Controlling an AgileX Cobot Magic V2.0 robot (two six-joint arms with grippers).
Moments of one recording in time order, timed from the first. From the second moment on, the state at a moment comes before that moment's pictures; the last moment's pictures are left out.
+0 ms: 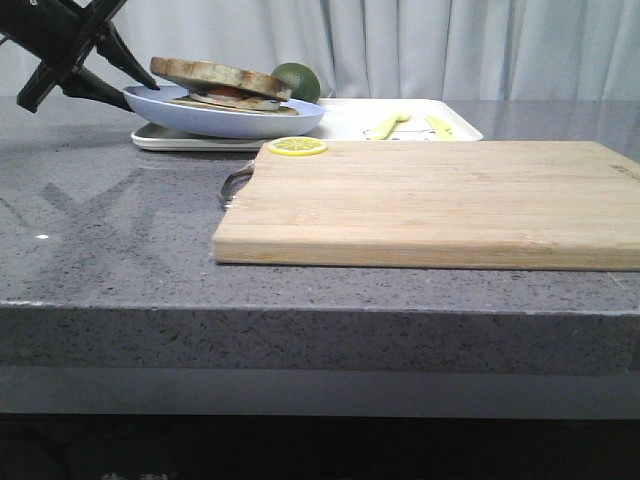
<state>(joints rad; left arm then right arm) 0.04 2.27 -2.13 -0.86 1.04 0.06 0.41 0.71 -0.95 0.09 0.88 -0.08</state>
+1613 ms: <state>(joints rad) -0.39 0.54 -0.72 -0.06 0.74 0.13 0.41 0.71 -0.95 0.09 0.88 -0.08</state>
